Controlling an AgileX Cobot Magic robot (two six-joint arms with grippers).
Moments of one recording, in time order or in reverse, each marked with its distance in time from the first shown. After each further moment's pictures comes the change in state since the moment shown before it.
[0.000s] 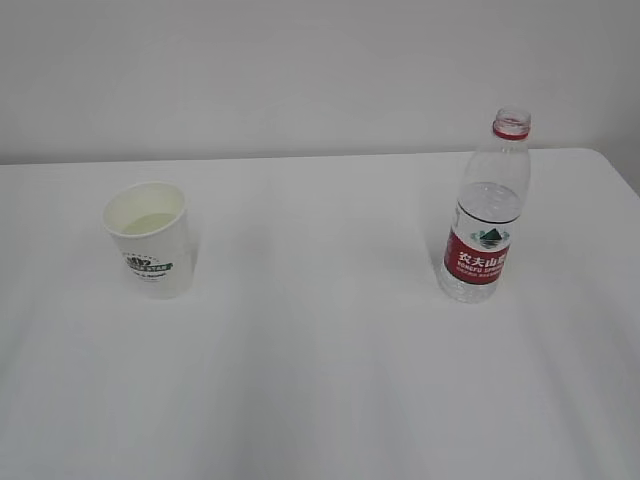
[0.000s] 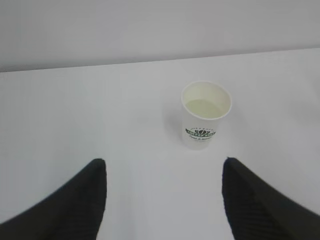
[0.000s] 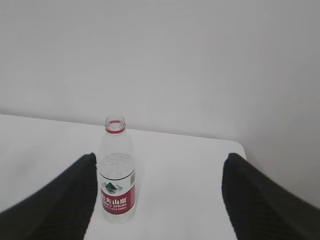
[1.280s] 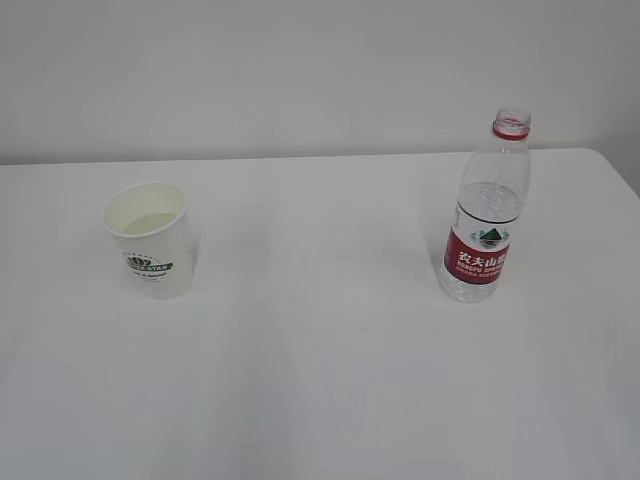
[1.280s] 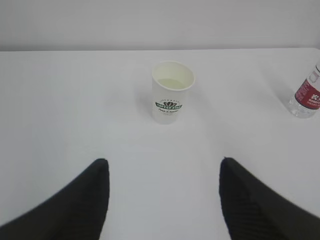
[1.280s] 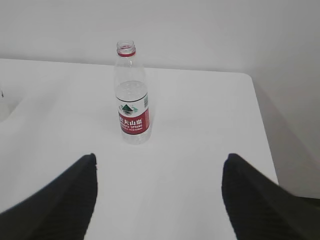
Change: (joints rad) left arm 0.000 -0.341 -0.010 -0.144 0.301 0.047; right arm 0.001 -0.221 -0.074 0.069 0.493 0.000
